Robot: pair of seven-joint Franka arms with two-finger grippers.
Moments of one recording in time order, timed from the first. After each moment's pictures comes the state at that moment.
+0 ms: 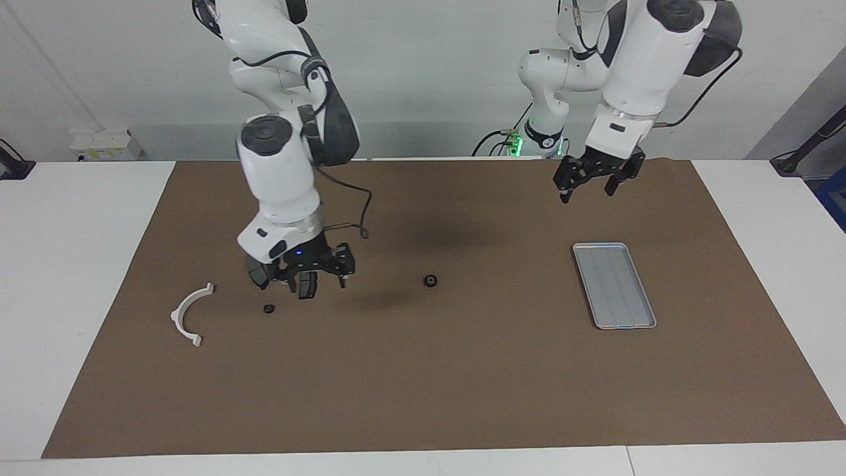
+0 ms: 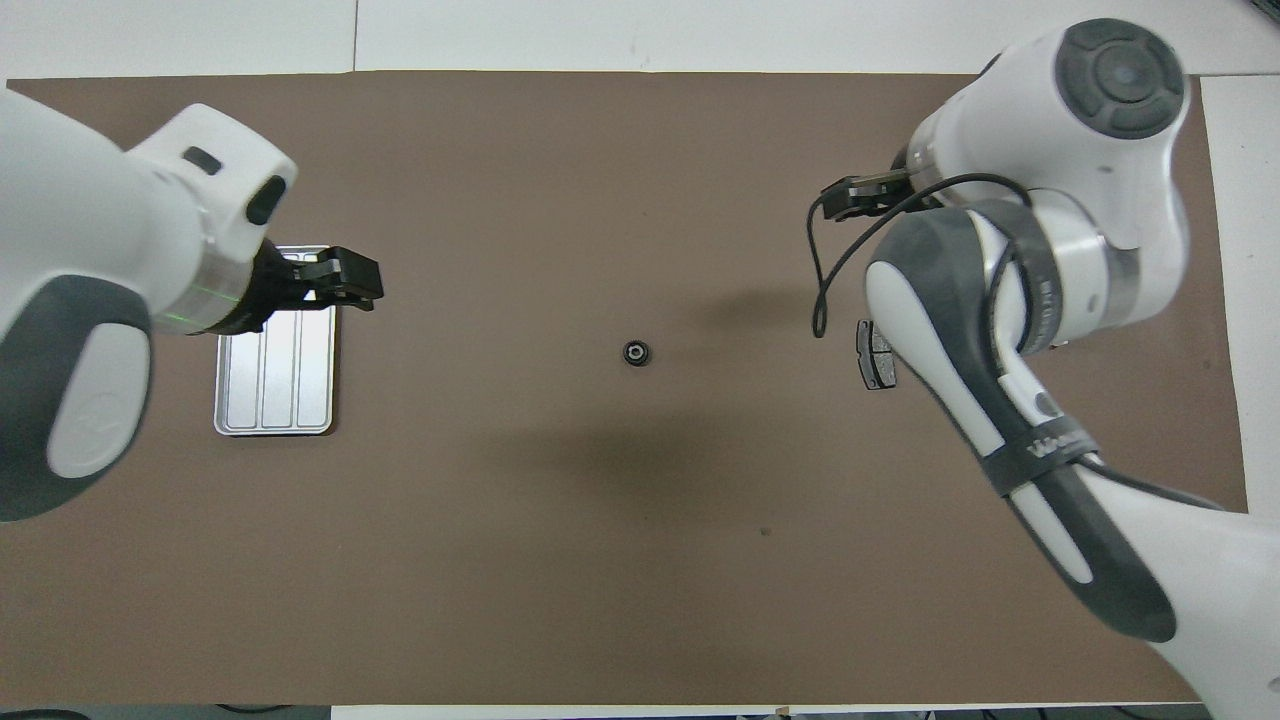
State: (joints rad) left arm -0.30 0.05 -0.07 -1.65 0.01 1.73 -0.51; right arm 0.19 0.34 -0.03 -1.54 0.01 2.03 0.03
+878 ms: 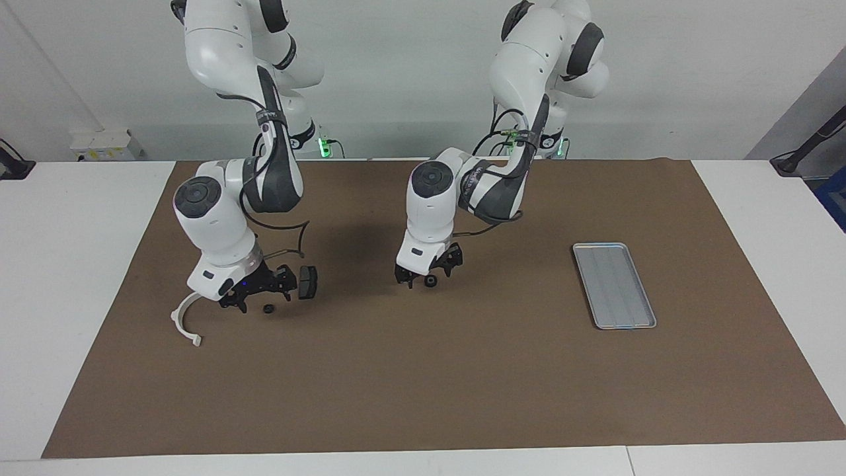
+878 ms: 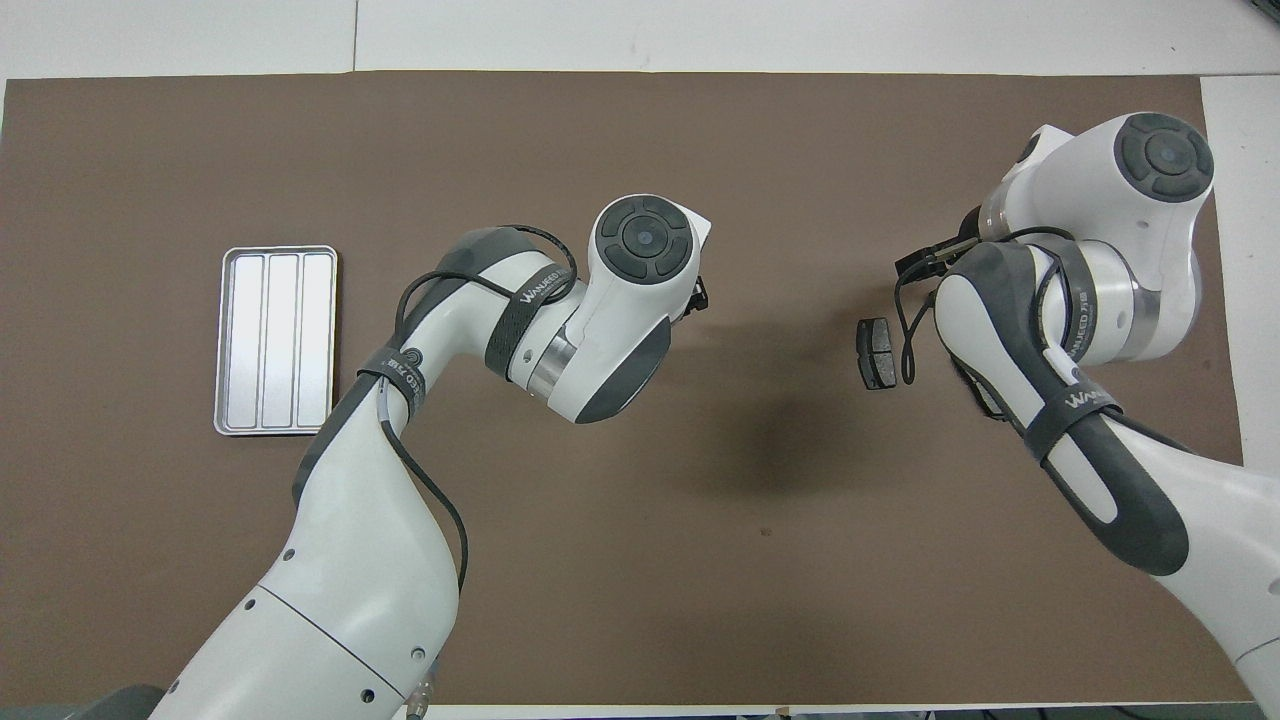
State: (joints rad) left arm -0.64 0.62 -0.06 -1.42 0.04 2.04 -0.94; right arm 0.08 0.36 -0.02 -1.80 0.02 2.21 -0.21
